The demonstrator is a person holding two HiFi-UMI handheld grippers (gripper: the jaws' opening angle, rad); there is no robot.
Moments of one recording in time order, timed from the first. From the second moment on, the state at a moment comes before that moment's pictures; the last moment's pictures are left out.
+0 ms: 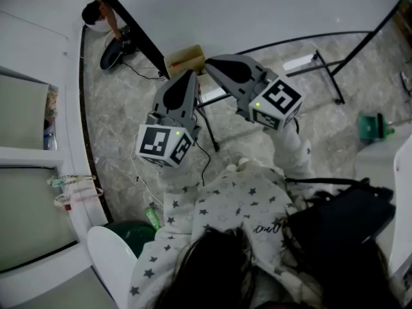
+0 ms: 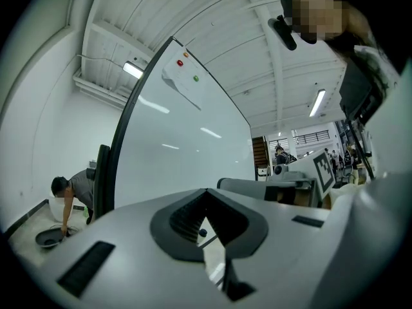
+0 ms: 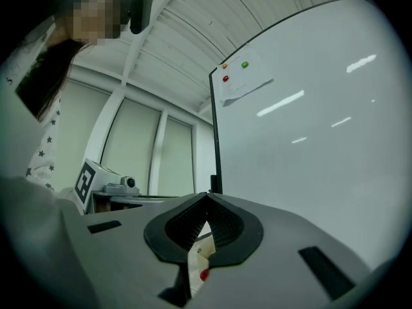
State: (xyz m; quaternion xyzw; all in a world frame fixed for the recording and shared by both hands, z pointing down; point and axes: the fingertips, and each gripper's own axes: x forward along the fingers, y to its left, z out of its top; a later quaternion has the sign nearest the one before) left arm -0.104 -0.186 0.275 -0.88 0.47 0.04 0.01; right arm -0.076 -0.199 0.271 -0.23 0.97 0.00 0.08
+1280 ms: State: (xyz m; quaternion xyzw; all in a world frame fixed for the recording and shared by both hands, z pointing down) left arm -0.100 -0.166 0.268 -0.88 0.47 0.03 0.02; right arm -0.077 -0.183 0.271 -0.23 0.97 0.03 0.06
